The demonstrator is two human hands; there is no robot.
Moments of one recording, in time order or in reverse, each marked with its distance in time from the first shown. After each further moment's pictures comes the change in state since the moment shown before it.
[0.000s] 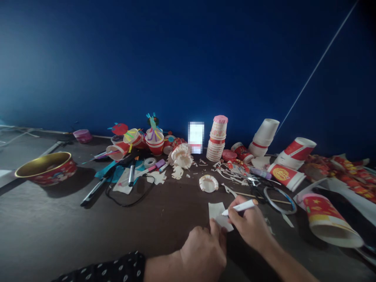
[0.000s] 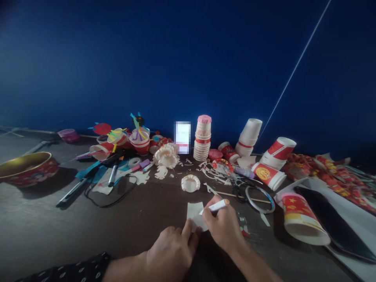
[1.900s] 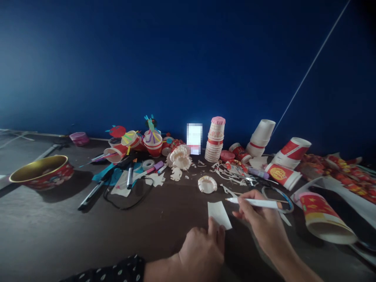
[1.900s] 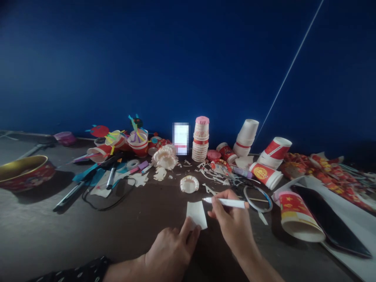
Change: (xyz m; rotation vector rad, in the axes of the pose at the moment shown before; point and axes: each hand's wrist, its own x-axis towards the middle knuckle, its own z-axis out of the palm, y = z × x) left_hand 0.003 -0.003 -0.008 -0.039 -0.114 -0.077; right_hand -0.007 -0.004 -0.016 0.545 0.152 0.040
